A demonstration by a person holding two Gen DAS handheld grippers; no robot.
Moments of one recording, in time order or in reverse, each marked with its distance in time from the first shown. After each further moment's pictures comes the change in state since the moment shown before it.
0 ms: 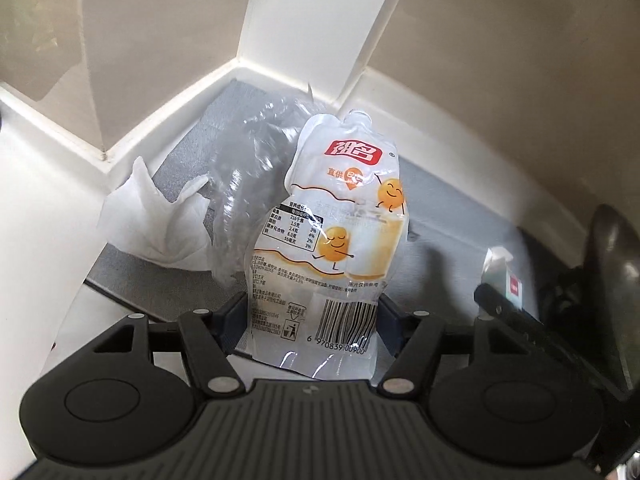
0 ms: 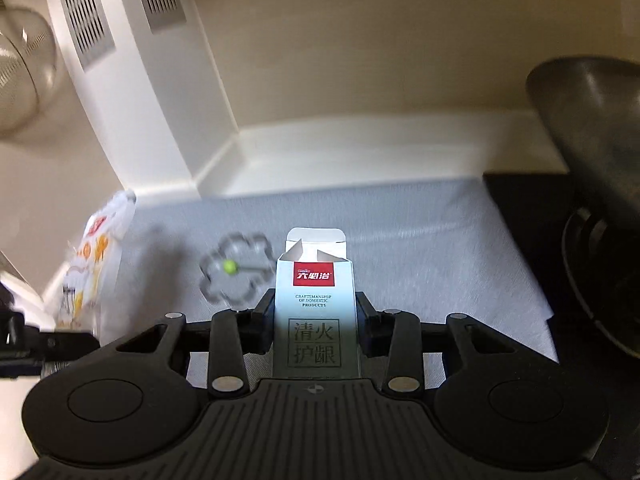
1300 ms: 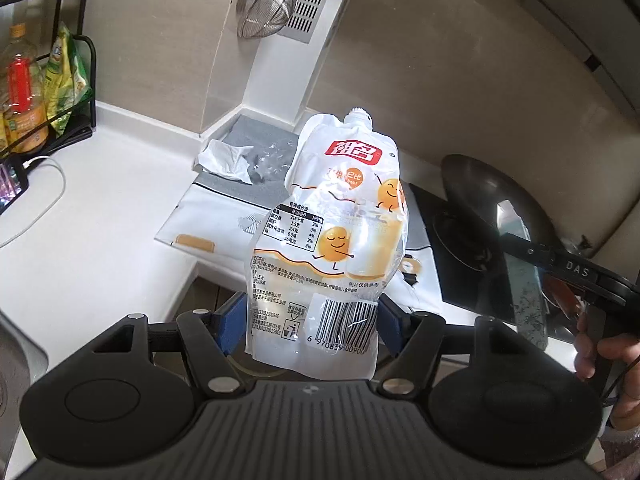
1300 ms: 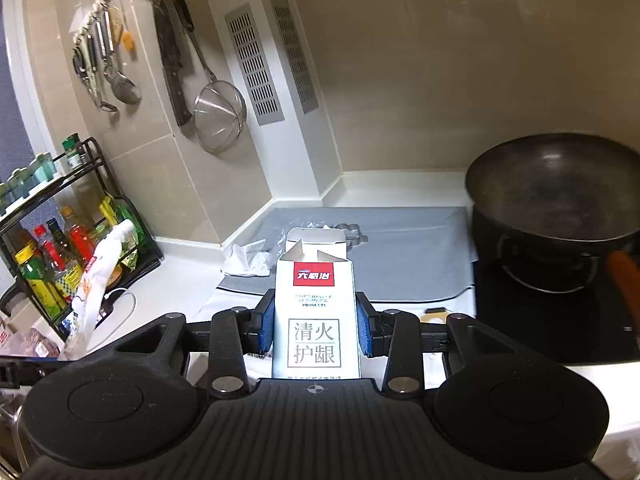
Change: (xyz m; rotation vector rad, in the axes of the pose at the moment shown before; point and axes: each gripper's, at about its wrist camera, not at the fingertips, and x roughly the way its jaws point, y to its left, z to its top) left arm -0.305 0.051 -0.250 0.114 -0.195 -0.129; right arm -0.349 -0.017 -0.090 -0.119 -0.107 0.228
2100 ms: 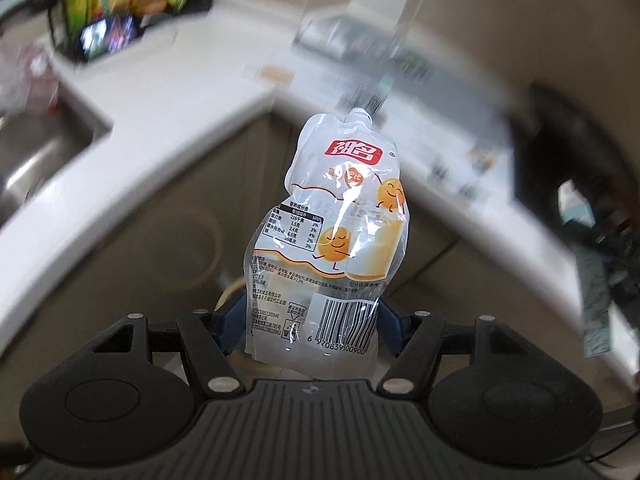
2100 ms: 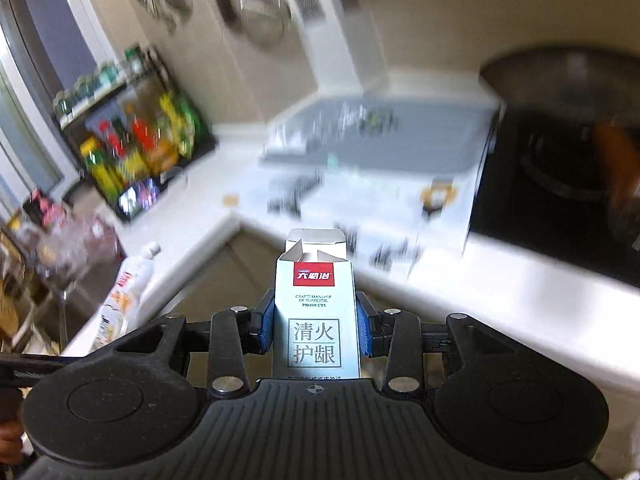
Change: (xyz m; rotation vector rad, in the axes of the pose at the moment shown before) left arm 0.020 -0.074 -0.185 -0.233 0.207 0.367; right arm -0.028 -0.102 -0.082 -0.078 0.318 0.247
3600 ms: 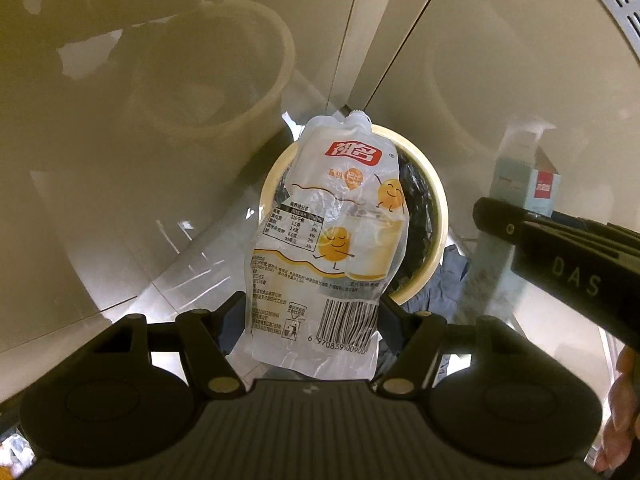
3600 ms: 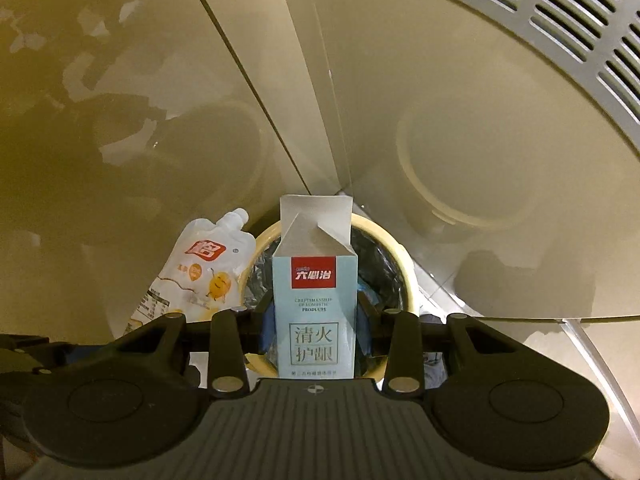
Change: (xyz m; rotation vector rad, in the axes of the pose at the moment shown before) left arm 0.426 0.126 -0.053 -0.158 0.507 0.182; right arm 0.460 0.040 -0.184 -0.159 0.587 -0.092
